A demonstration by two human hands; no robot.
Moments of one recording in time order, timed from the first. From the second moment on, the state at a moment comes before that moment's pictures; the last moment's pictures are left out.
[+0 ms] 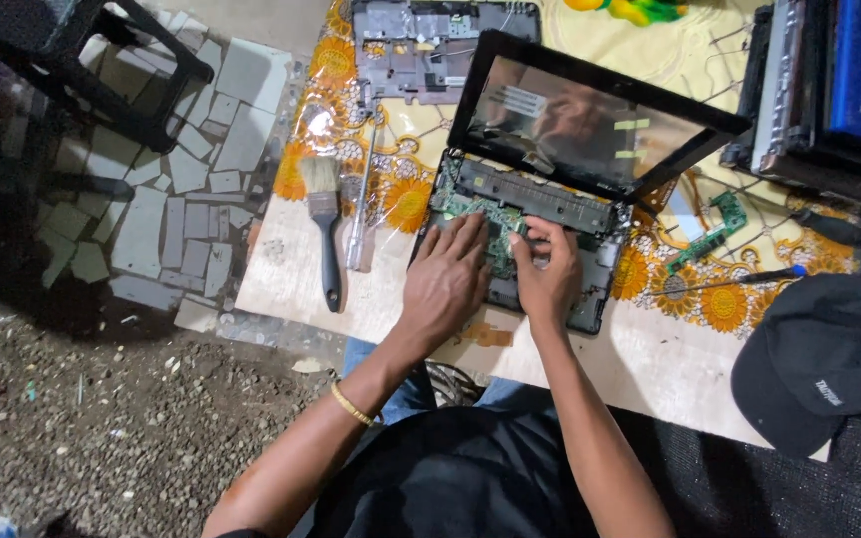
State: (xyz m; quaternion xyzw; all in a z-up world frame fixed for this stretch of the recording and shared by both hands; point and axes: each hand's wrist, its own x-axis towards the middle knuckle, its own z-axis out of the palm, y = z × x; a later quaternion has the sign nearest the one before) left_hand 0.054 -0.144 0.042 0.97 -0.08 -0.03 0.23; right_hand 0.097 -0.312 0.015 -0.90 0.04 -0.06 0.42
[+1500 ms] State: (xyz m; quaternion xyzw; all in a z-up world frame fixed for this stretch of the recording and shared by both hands) left_hand -0.166 -0.019 -0.134 0.69 0.46 -0.15 0.54; right_hand 0.075 -0.364 0.061 -0.79 0.10 0.03 0.60
